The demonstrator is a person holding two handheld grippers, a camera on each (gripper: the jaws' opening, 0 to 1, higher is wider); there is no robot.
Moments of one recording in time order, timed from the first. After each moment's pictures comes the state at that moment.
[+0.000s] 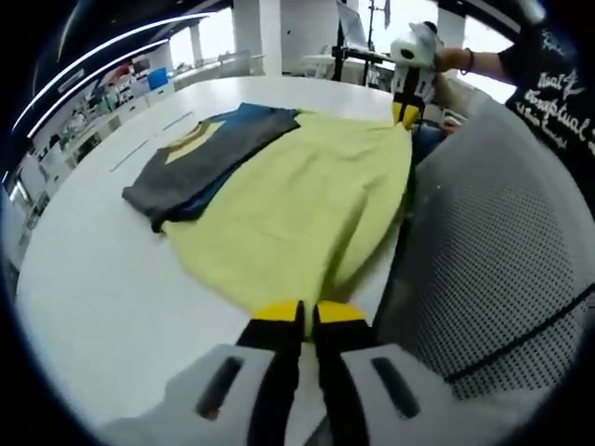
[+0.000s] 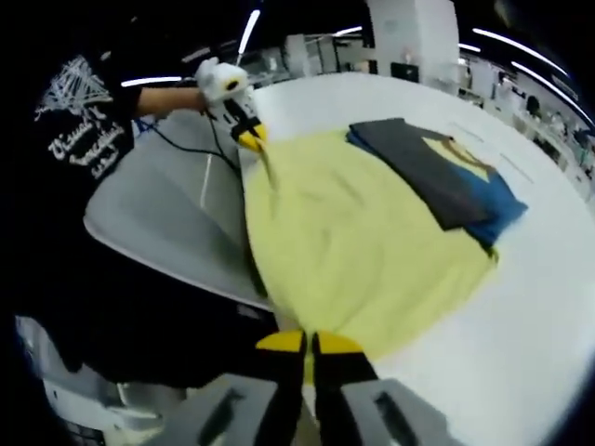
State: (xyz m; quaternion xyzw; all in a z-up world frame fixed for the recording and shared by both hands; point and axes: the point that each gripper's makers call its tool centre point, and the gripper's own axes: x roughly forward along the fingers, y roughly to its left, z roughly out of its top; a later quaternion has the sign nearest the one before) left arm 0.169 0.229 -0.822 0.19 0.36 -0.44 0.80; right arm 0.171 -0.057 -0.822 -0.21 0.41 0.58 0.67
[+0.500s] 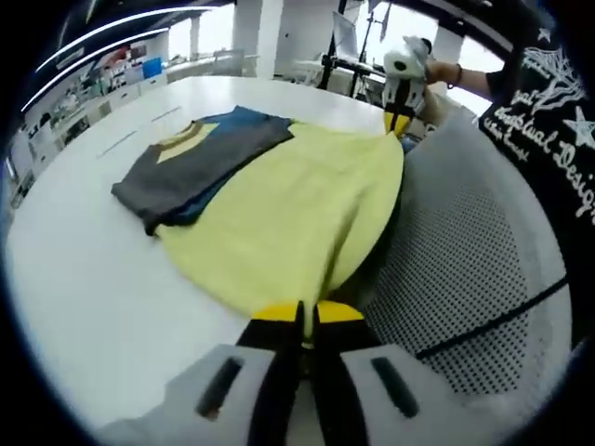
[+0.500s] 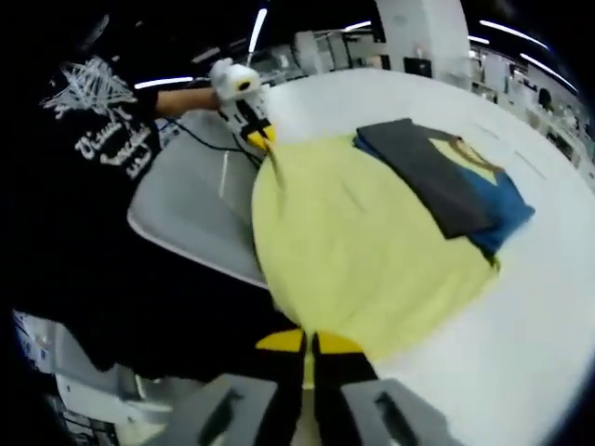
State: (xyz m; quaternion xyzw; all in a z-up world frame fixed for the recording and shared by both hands) left arm 0.138 0.226 -0.808 0.13 0.38 -0.47 0.79; right arm 0.142 -0.058 -0.799 -0.20 0.42 0.61 0.64
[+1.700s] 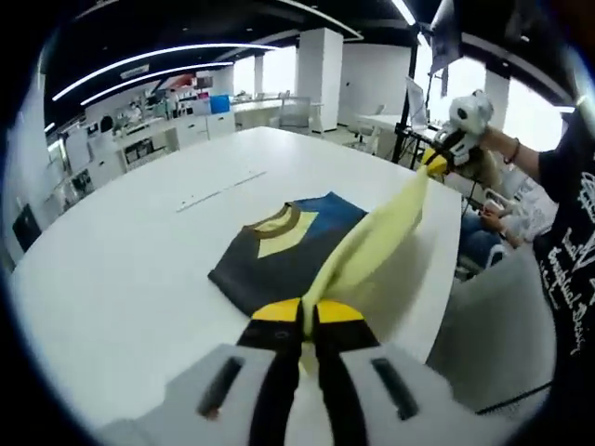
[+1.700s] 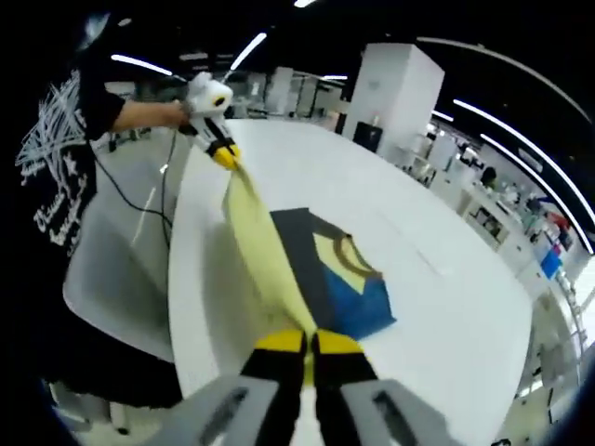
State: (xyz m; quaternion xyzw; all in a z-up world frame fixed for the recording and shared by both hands) left arm 0.284 0.237 -0.706 0.09 0.28 -0.34 0.89; right arm 0.309 -0.048 -0.697 -0.29 0.23 0.49 0.79
